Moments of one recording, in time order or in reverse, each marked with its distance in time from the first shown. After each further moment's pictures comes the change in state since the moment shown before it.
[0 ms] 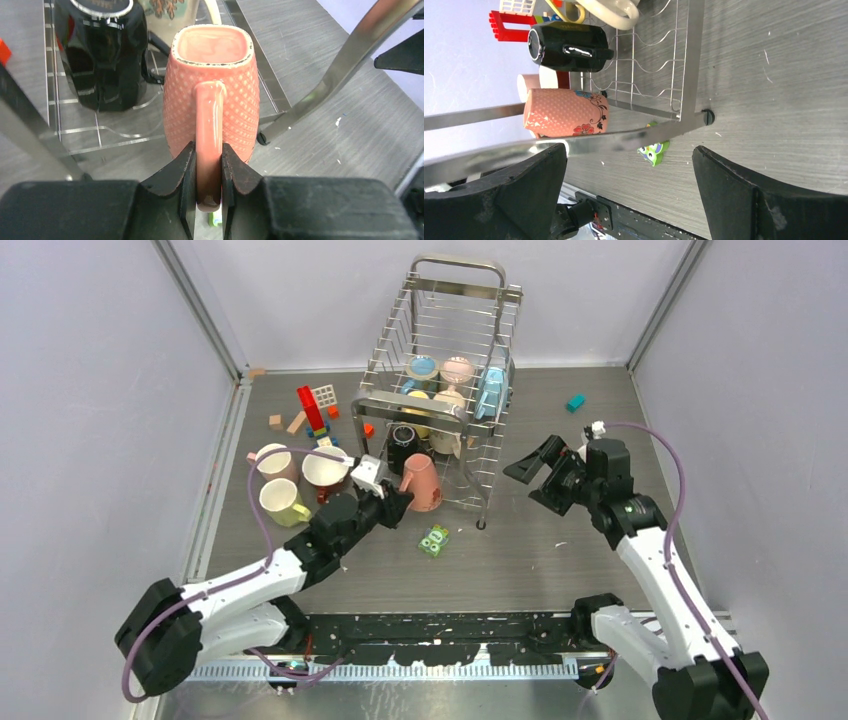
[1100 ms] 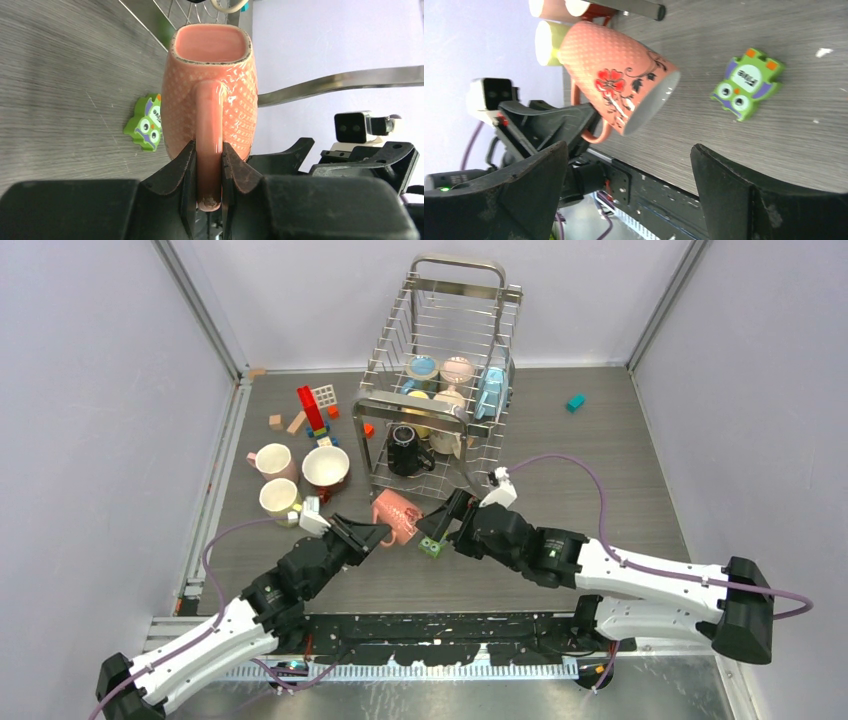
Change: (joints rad) left arm -0.085 -0.624 -0.229 -0.491 -0.176 -0.989; right arm 0.961 0.106 -0.100 0.276 0.692 0.397
